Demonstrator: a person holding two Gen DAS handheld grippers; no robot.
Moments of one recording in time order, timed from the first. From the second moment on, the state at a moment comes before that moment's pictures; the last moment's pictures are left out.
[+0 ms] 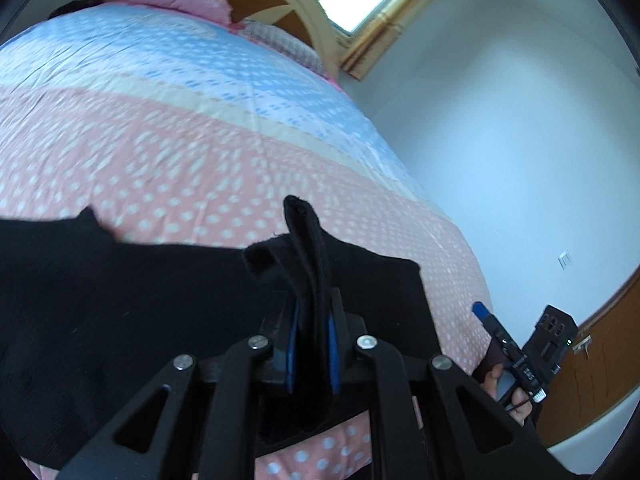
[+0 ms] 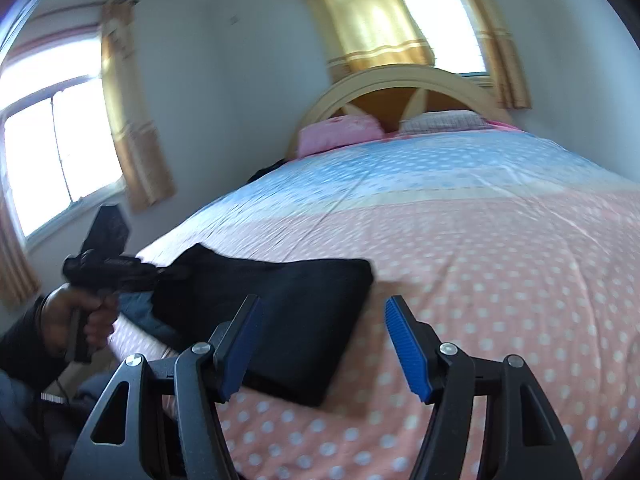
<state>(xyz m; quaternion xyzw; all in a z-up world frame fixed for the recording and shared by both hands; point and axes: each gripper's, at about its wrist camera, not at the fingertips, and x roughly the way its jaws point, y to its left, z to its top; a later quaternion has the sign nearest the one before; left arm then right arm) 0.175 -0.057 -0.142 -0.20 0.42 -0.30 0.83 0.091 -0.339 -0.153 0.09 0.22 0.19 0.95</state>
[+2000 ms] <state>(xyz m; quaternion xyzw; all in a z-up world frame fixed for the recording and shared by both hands) 0.147 0.207 -0.193 -0.10 0.38 0.00 0.92 0.173 -0.113 -0.153 0.05 0.34 0.39 0.85</state>
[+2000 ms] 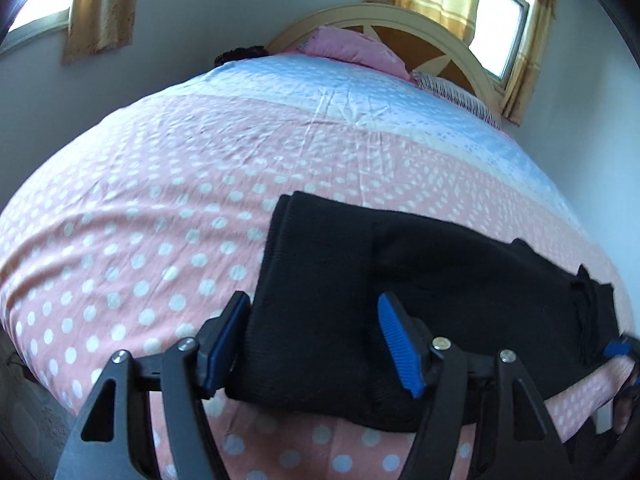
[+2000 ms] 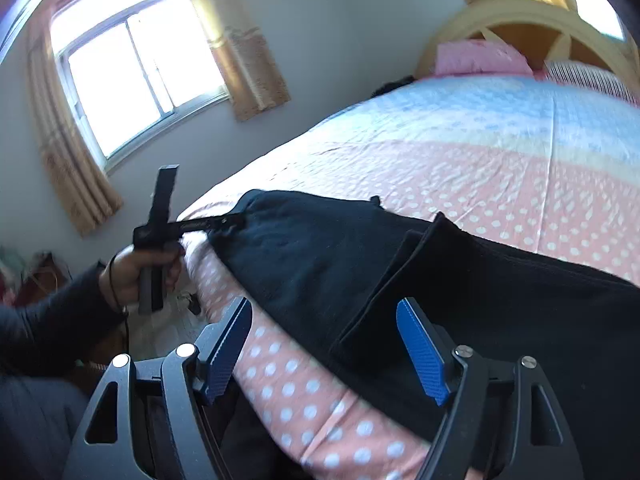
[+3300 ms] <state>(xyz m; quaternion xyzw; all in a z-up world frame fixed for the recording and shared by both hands) 0.154 0.215 -0.189 -0.11 0.40 -0.03 0.91 0.155 -0.163 -0.140 0.08 0.31 0.32 0.89</state>
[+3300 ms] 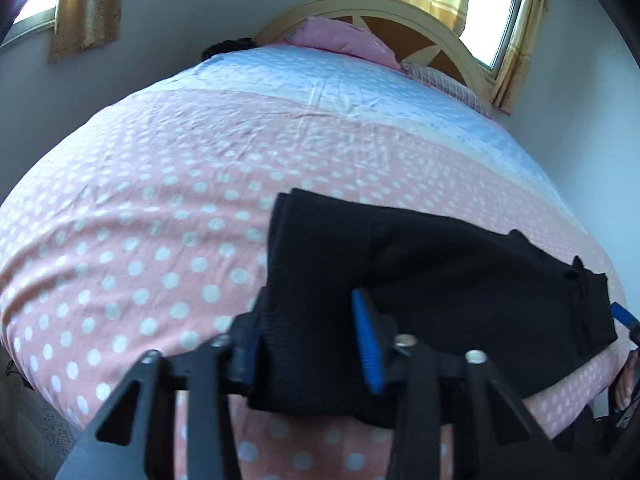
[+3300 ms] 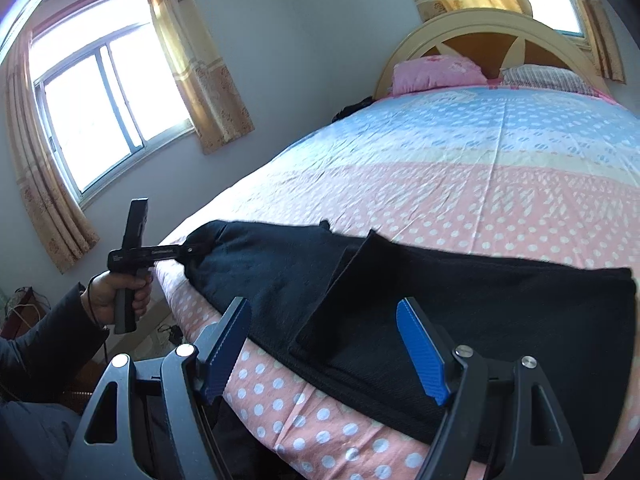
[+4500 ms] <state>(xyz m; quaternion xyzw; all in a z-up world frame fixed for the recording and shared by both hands) 0.165 -0.090 -0.057 -0.08 0.37 -0.34 0.86 0.149 -0.350 -0.123 0.23 0.26 0.05 0.94</state>
